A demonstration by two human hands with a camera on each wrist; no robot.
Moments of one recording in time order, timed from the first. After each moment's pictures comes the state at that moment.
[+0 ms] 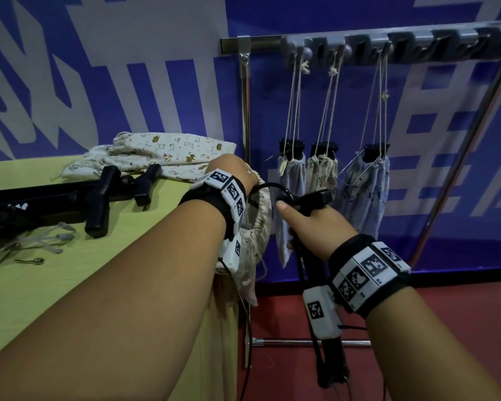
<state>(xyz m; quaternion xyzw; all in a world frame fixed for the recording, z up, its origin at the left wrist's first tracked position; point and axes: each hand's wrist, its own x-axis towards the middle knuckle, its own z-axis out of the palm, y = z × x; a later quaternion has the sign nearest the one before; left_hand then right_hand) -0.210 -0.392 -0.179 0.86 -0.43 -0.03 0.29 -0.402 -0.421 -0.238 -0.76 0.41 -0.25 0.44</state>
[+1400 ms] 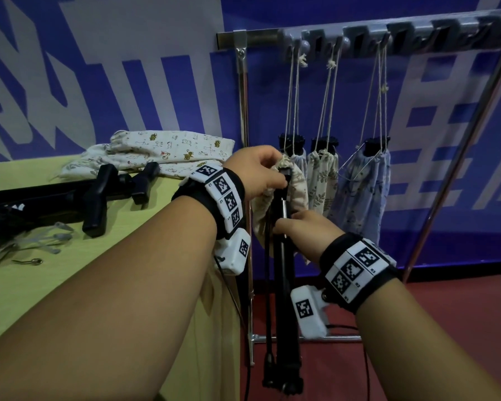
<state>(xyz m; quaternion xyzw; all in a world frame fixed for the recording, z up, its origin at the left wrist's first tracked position) -0.234 -0.383 -0.175 0.72 -0.55 -0.15 0.41 -0.387 -0.427 -0.254 -0.72 0.41 -0.16 0.53</state>
